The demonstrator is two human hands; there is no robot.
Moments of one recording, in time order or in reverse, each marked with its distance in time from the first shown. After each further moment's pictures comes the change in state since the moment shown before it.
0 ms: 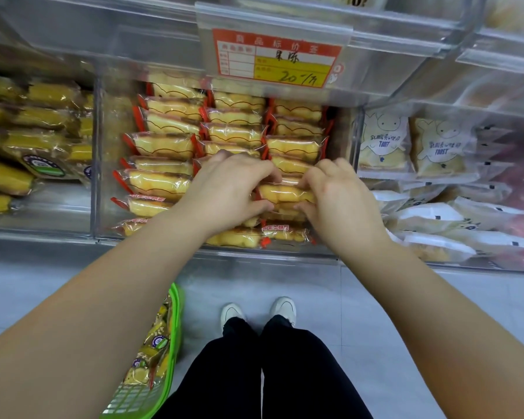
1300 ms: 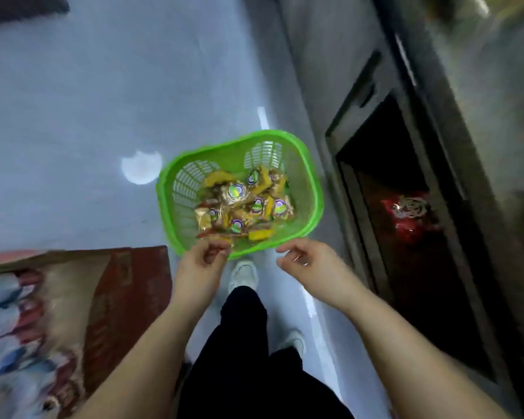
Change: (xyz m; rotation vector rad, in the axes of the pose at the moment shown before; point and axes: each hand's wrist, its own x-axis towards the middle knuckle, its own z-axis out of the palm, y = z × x) left_hand -0.365 -0.032 0.254 -1.003 1.181 -1.740; right_hand -0.063 -0.219 0.288 0.330 -1.129 -0.595
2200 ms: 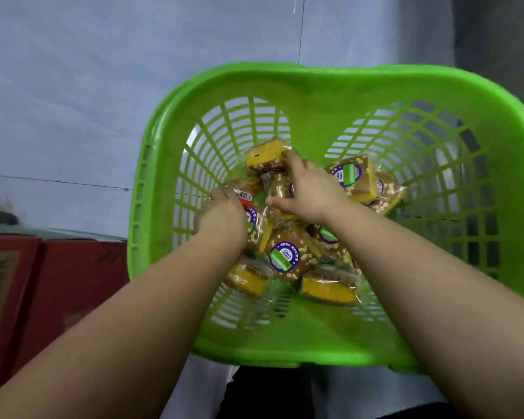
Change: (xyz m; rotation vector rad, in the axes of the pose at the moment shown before) left_hand 0.302 -0.224 0.053 1.219 -0.072 -0.163; right_hand 0.410 0.105 0.159 -0.909 -0.017 -0.373
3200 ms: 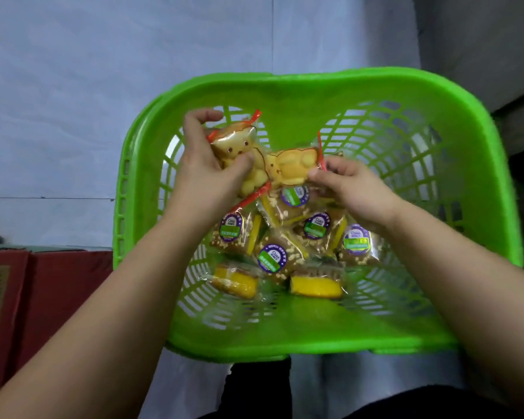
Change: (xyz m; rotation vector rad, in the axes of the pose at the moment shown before) left_hand -0.041 -0.007 -0.065 -1.321 0.513 0.296; right_hand -0.062 0.038 -0.036 1.128 0.008 0.104
